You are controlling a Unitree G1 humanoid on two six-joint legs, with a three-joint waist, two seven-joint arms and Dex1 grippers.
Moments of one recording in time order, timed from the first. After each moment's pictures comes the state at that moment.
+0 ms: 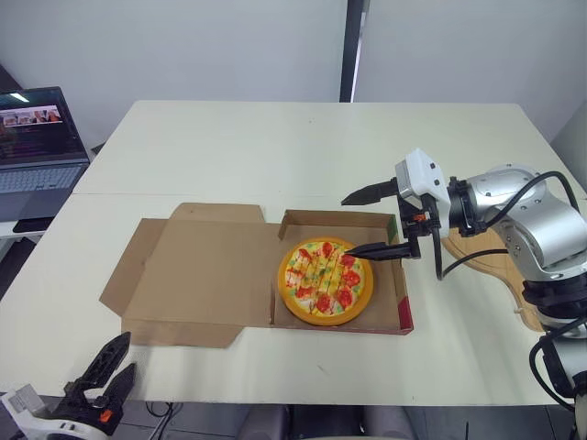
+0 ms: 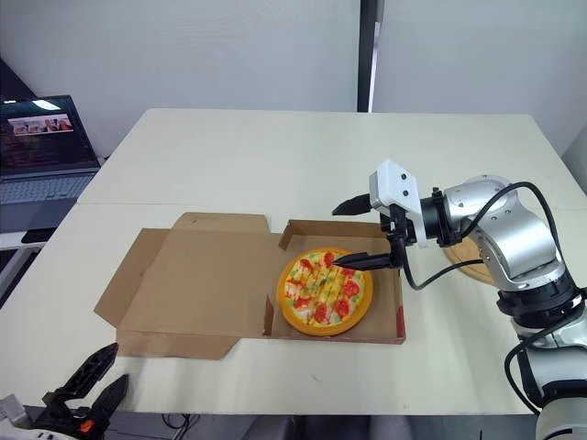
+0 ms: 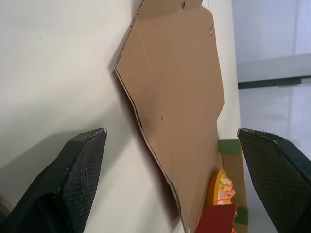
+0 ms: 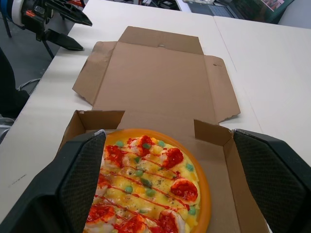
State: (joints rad) left arm 0.75 0.28 0.69 -0.40 -1.90 0.67 -0.02; right arm -0.77 -0.74 0.20 -0.21 0.45 0.58 1.24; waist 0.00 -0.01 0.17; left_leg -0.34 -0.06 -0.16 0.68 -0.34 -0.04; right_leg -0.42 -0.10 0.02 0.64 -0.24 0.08
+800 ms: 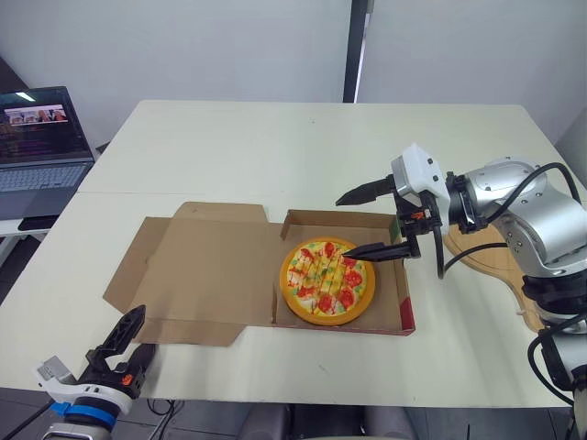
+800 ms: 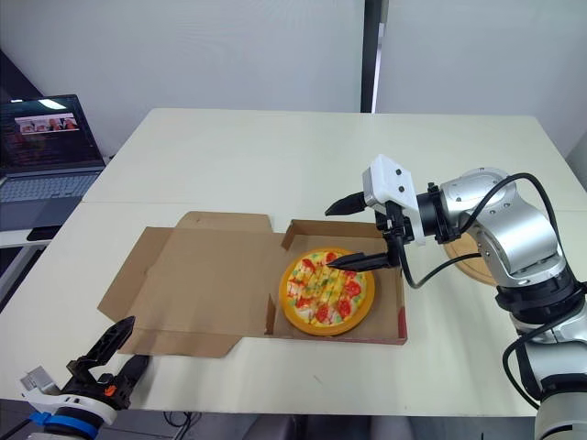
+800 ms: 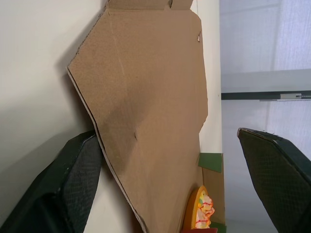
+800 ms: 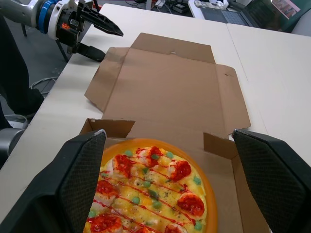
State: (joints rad) left arm 0.62 0.28 0.61 -0.40 -1.94 0.61 0.10; right arm -0.81 -0.74 0.21 -0.24 0.46 0.62 1.26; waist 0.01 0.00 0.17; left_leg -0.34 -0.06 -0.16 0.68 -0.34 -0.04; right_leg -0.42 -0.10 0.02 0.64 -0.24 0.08
